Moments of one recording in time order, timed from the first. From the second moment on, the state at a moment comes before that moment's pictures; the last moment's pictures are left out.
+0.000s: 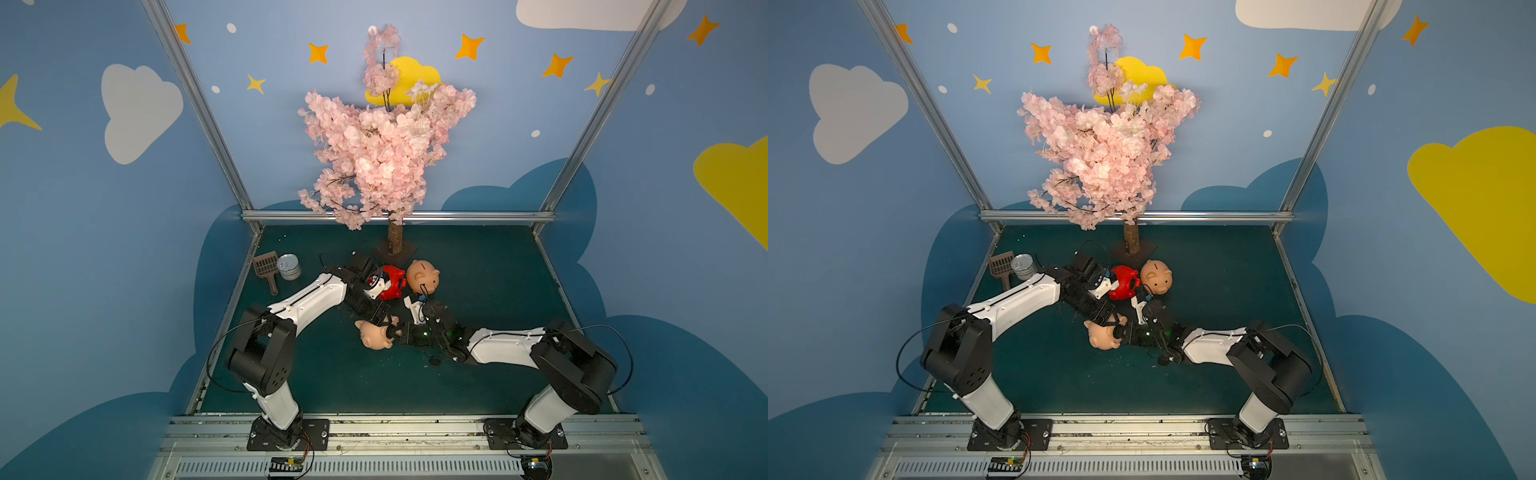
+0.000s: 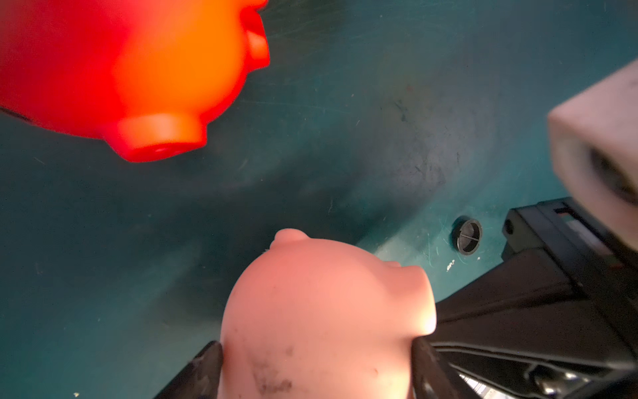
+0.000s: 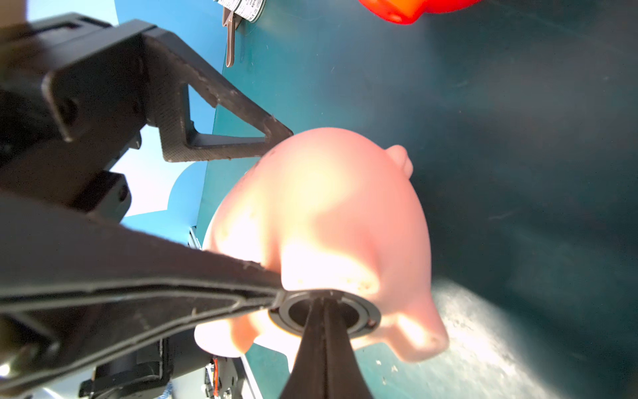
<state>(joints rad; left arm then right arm) -0.48 1.71 1.24 -0.83 0.39 0.04 0.89 1.63 0.67 0.39 -0.33 0.90</state>
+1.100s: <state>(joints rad) -0.48 1.71 1.24 -0.83 0.38 0.04 0.88 1.63 0.70 0.32 -0.36 0.99</state>
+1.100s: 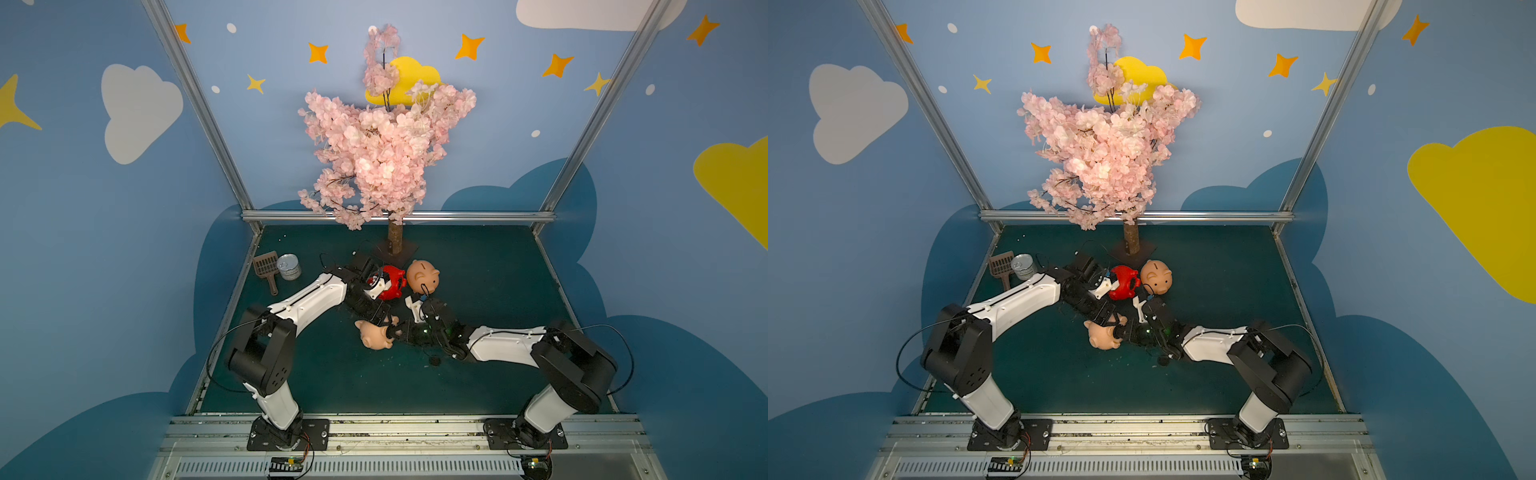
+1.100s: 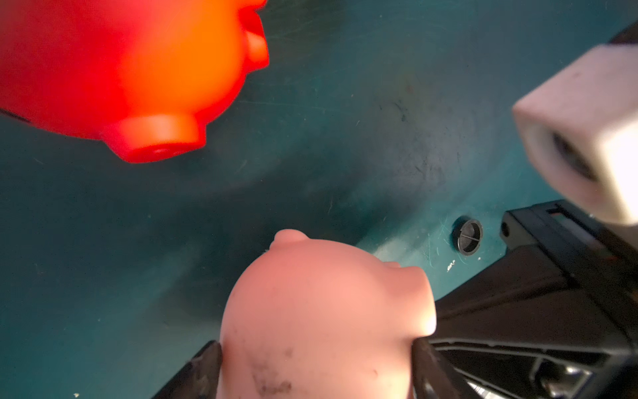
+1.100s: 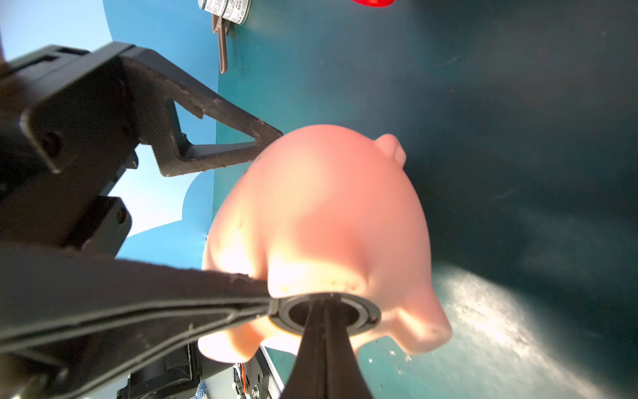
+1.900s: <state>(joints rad) -0.52 1.71 1.23 -0.91 0.33 0.04 0.86 1.36 0.73 -0.01 -0.34 0.75</state>
